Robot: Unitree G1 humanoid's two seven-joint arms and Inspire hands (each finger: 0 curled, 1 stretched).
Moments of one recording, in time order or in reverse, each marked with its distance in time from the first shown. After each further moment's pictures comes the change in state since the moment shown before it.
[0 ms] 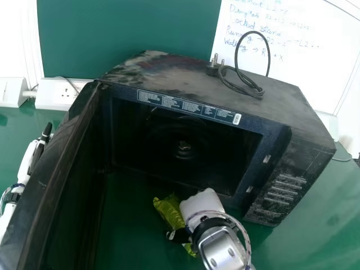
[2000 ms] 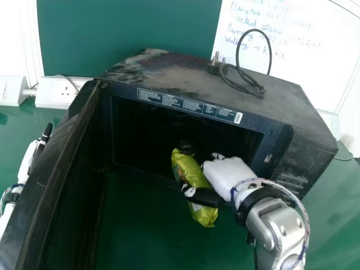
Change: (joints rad) left arm 0.000 0.000 0.000 0.003 0.001 0.000 -0.004; right arm -0.060 -0.103 -0.338 -0.108 0.467 0.117 -0.150
